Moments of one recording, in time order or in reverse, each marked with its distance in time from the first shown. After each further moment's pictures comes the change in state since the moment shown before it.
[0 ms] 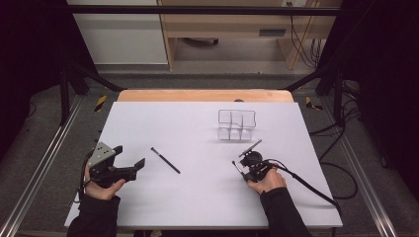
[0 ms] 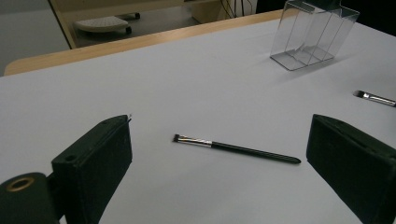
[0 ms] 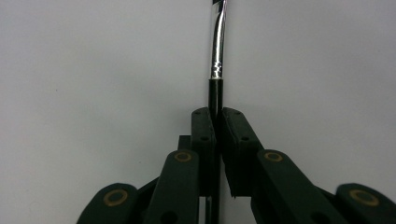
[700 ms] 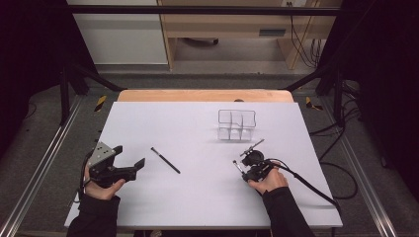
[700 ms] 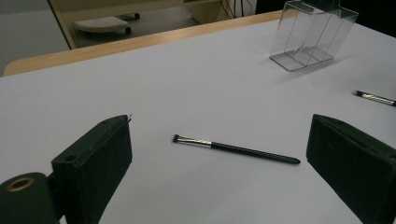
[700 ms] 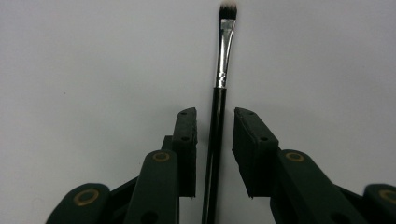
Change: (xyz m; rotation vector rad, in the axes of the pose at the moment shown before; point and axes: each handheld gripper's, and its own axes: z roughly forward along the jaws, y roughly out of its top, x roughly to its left) left arm 0.000 0.000 0.000 -0.001 -0.002 -0.001; right arm -0.003 -0.002 -0.006 -0.049 0.006 -0.032
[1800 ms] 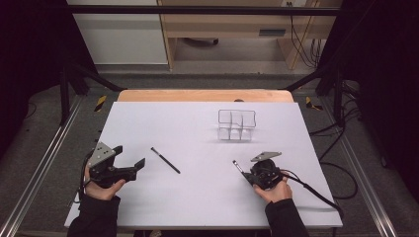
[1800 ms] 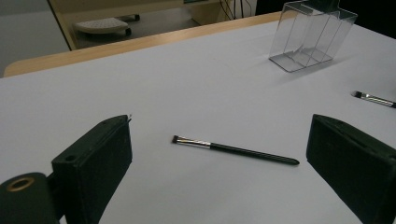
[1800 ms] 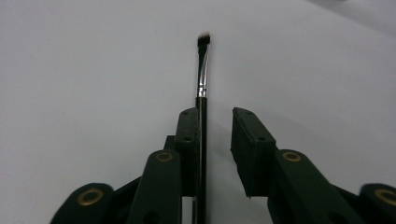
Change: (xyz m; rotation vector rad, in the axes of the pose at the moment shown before) left arm -0.001 0.000 -0.001 -0.007 0.003 0.000; right arm -0.004 -0.038 -0.005 -0.296 -0.032 0.054
